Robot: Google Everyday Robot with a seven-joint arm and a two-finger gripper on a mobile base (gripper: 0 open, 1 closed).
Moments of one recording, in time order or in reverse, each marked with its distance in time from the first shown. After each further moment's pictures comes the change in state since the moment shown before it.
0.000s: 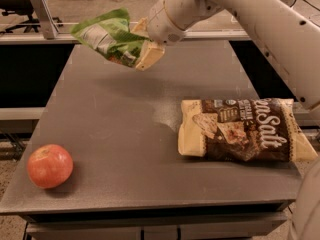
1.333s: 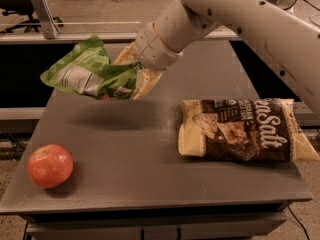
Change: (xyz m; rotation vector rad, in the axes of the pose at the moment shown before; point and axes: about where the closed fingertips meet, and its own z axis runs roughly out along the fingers) arm -0.047 0.089 0.004 -0.150 -0.077 -0.329
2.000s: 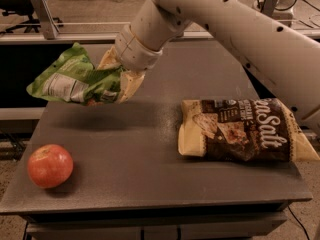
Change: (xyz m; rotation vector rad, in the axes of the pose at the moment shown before) arm -0.015 -0.014 0.032 -0.085 -0.005 -0.050
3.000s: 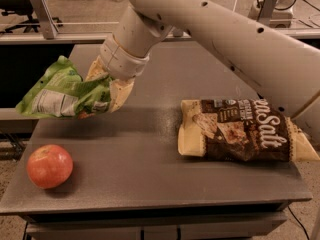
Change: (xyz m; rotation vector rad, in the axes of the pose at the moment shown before) arm -0.027 0.003 0.027 -0.072 -0.007 -0.086
